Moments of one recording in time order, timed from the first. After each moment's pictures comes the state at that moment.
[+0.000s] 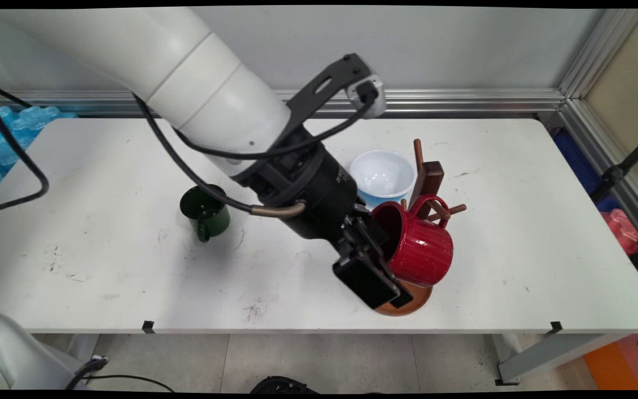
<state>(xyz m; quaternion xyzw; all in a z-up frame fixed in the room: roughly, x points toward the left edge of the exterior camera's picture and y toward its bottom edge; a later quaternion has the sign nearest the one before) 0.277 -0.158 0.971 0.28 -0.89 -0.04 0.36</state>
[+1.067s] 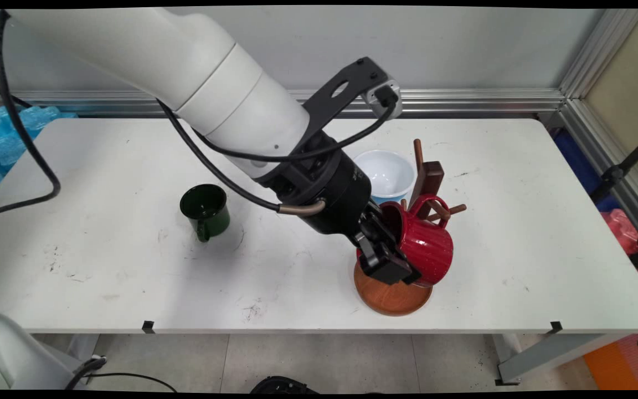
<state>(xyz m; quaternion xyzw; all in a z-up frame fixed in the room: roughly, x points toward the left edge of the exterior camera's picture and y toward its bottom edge) 0.268 -0.169 0.961 0.29 -0.88 -0.02 0.36</state>
